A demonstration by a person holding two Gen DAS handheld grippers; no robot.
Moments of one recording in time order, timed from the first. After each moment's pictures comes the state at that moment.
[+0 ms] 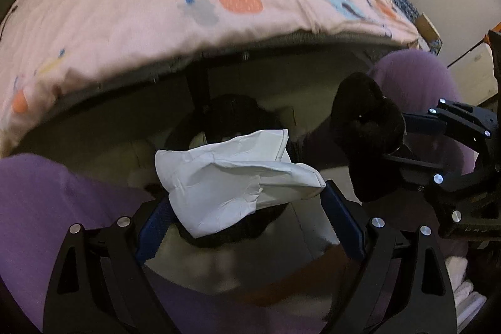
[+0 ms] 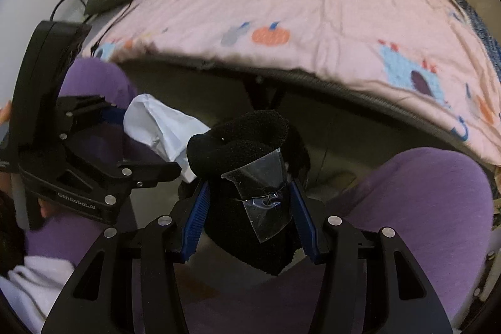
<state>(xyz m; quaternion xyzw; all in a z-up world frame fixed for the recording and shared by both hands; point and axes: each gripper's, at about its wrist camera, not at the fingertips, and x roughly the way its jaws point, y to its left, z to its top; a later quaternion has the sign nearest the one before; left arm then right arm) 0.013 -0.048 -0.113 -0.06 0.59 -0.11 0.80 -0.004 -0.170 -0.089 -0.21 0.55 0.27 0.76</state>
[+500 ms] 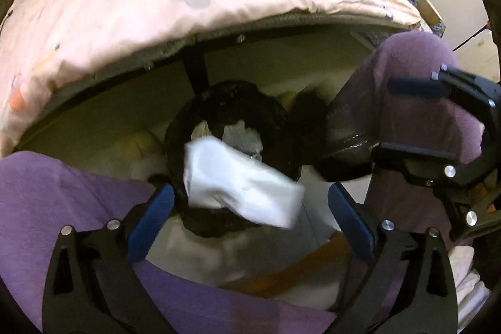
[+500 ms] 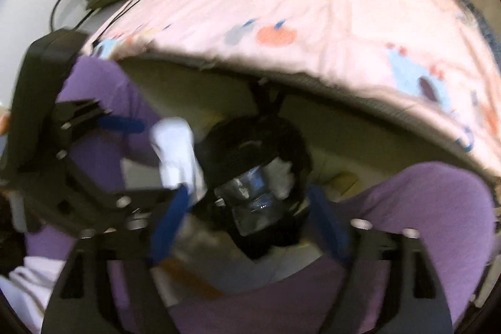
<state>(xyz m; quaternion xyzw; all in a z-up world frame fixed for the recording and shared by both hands) 0.008 -0.056 -0.113 -0.04 0.60 -0.11 0.79 0.008 -0.166 -0.088 -0.22 0.54 0.27 0.77</state>
